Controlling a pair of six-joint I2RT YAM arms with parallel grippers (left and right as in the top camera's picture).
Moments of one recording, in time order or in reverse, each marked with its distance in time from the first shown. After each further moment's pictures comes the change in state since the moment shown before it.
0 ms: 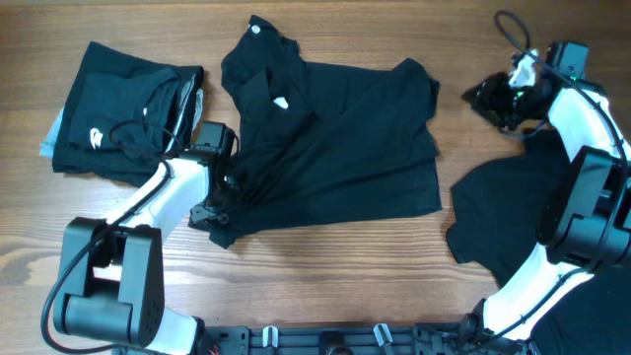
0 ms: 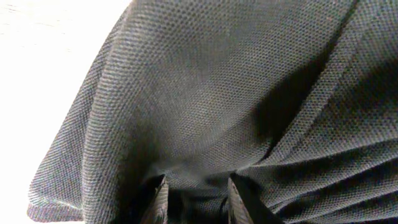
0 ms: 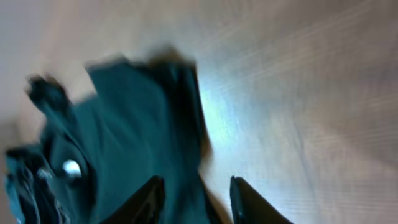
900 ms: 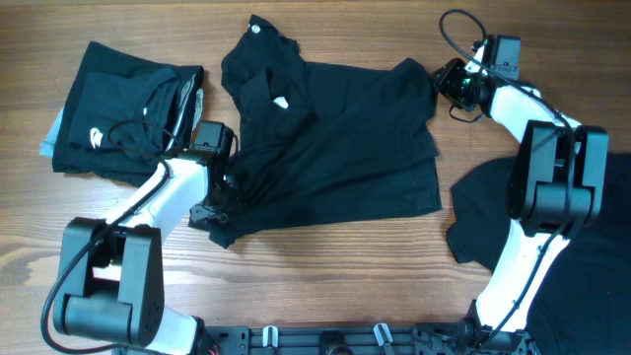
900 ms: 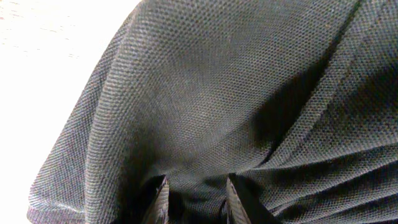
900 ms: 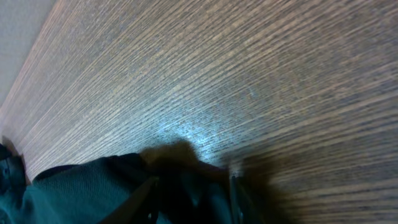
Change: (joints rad) left arm 0.005 0.000 0.000 0.010 0.008 0.000; right arm 0.188 0.187 0.000 0.478 0.238 0.262
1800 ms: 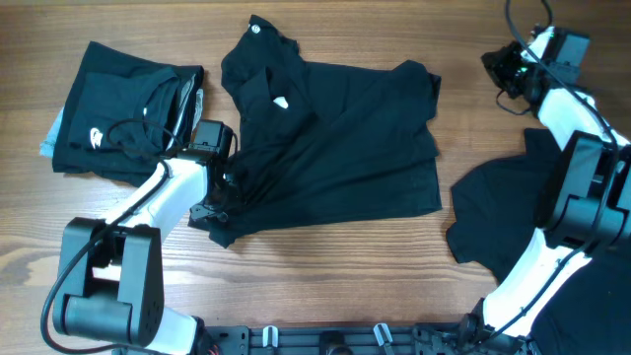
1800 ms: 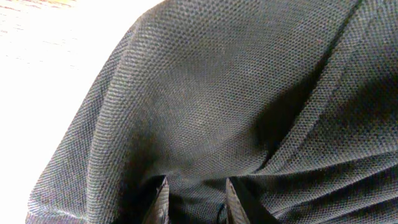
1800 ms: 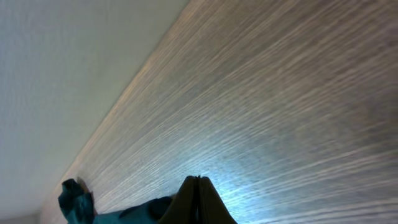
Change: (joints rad) left arm 0.003 0.000 0.000 0.018 0.000 0.000; right arm -0.188 -0.084 0.006 0.086 -0.161 0.052
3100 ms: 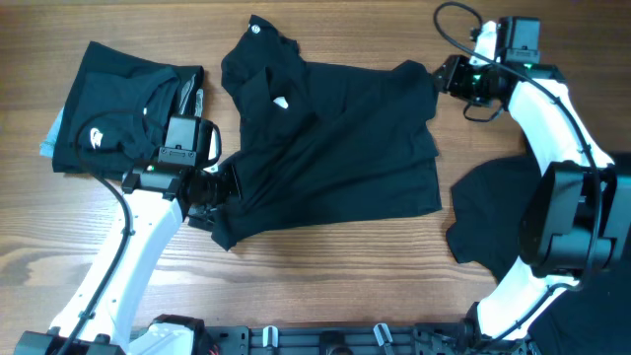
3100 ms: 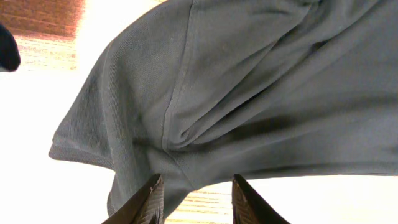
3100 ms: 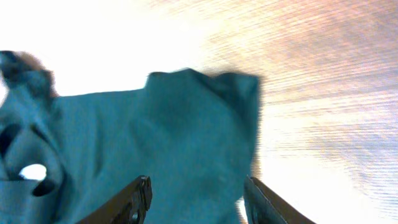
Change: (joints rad) left arm 0.005 -0.350 0.056 -0.155 0.144 0.053; right arm 0.205 -0.177 0.012 -0.476 0.180 -0.349
